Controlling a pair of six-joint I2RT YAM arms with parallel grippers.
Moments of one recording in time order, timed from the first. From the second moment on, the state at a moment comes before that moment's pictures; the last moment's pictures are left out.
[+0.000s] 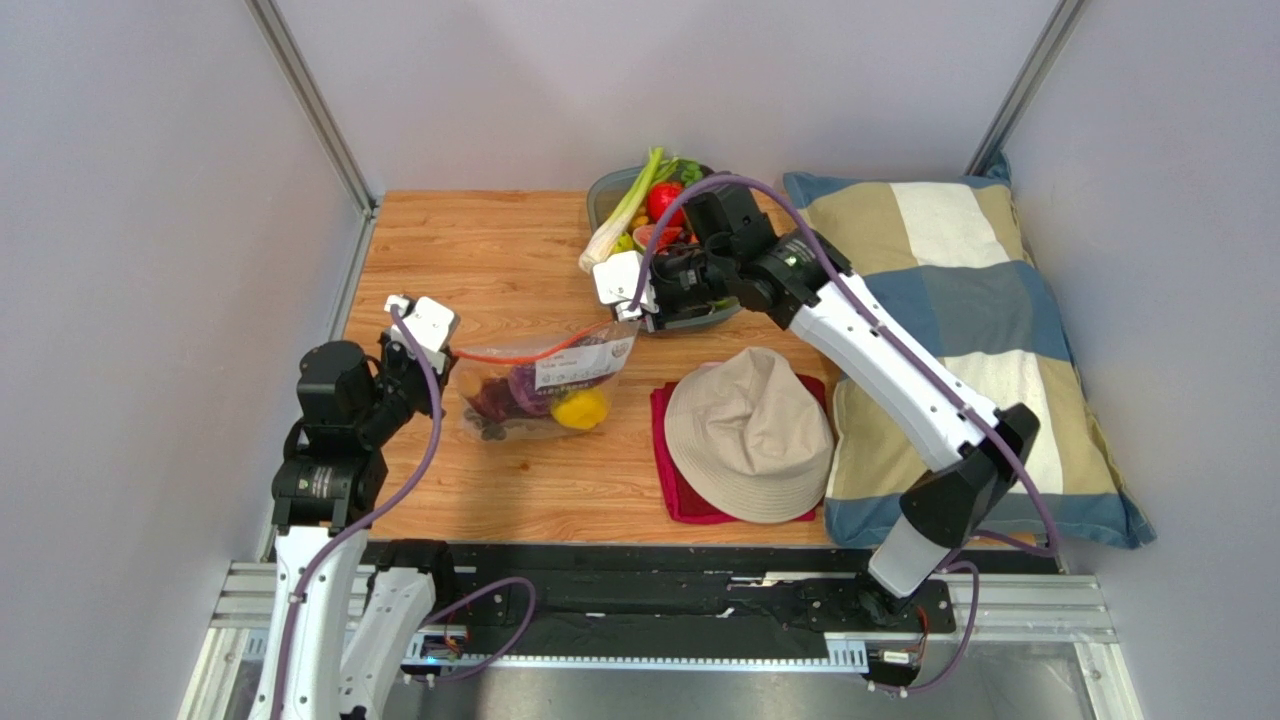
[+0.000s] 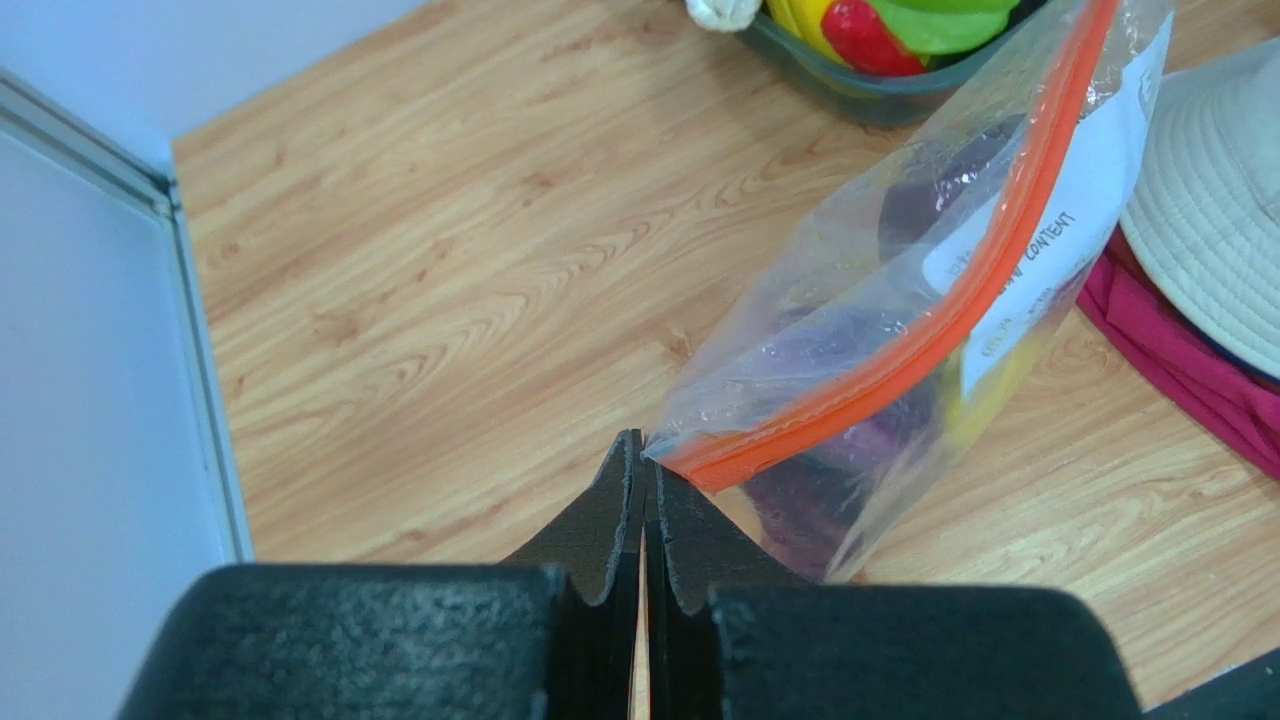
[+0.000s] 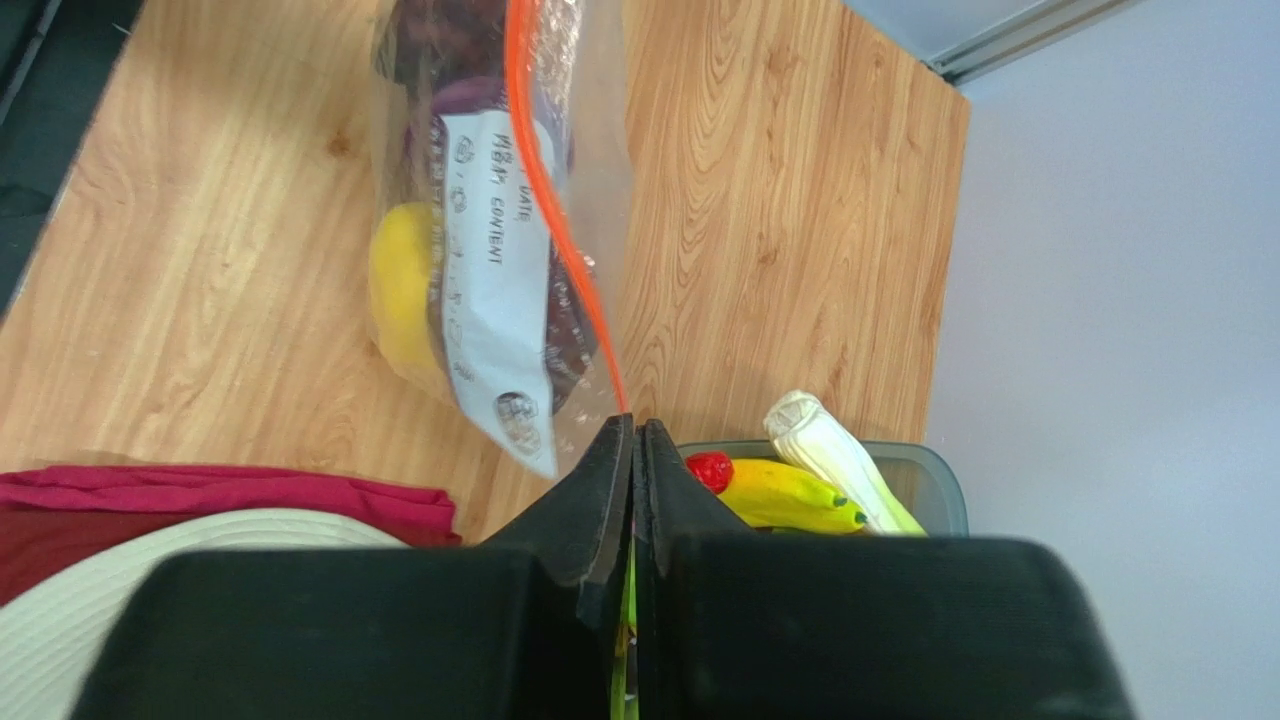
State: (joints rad) left arm -0.02 0.62 0.87 -0.60 0.34 0.34; right arm 0.72 1.65 1.84 -0.85 -0.62 -1.07
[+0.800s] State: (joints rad) left arm 0.04 1.21 1.00 -0.53 0.28 0.18; right arm 0.65 1.71 1.76 -0.86 -0.52 -0.64
